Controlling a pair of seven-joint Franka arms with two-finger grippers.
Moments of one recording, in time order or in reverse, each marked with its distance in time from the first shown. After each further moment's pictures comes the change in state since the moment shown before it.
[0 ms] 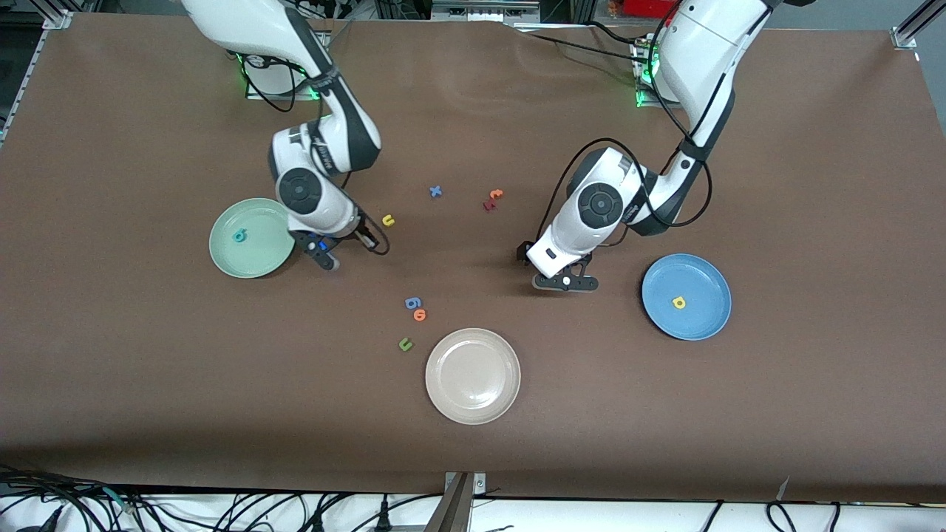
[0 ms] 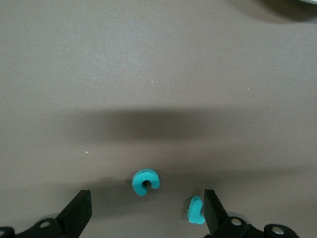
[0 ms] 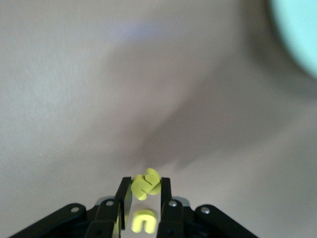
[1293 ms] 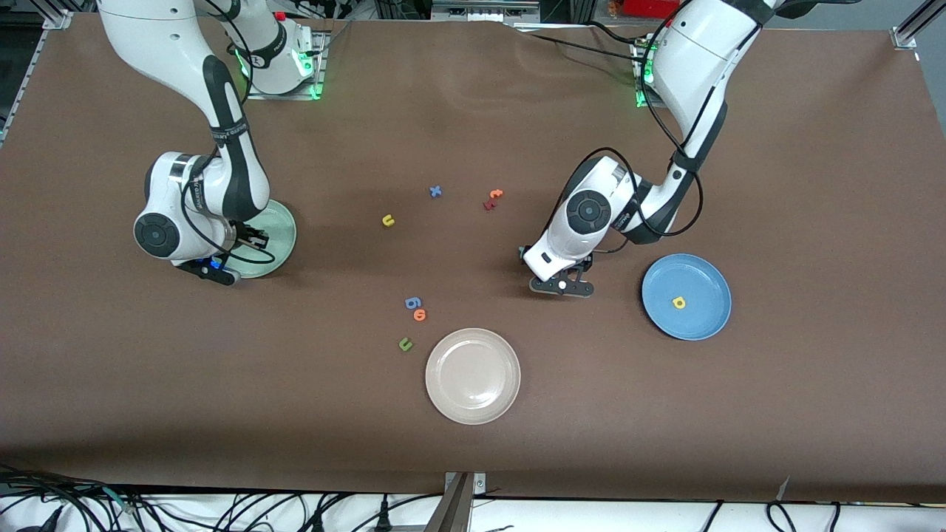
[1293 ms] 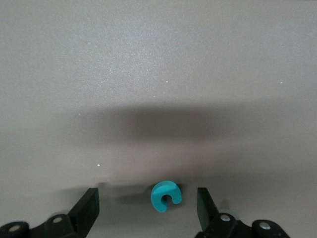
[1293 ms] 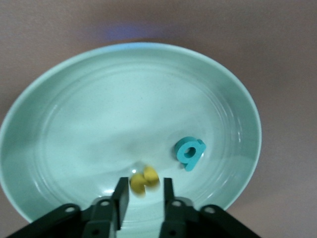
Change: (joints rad) left arm -0.007 0.042 0.013 0.016 0.108 -0.012 -0.007; right arm -0.028 0.081 -0.362 -0.054 0.000 -0.124 -0.786
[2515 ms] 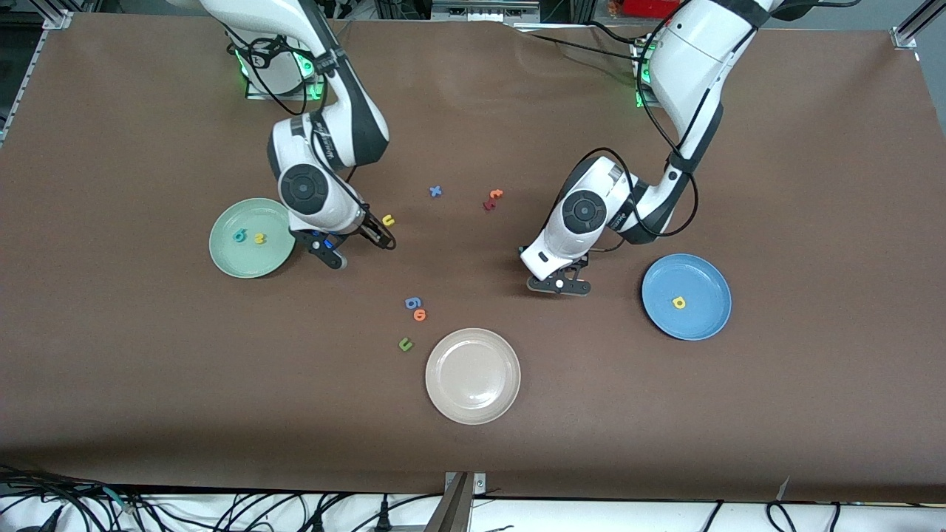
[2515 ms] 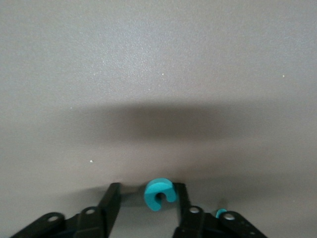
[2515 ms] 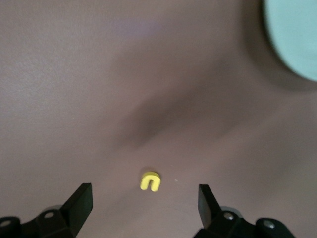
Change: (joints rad) left arm -0.009 0.009 -0.001 0.003 0.001 0.000 -0.021; right arm 0.230 -0.042 0.221 0.137 0.062 0.055 0.789
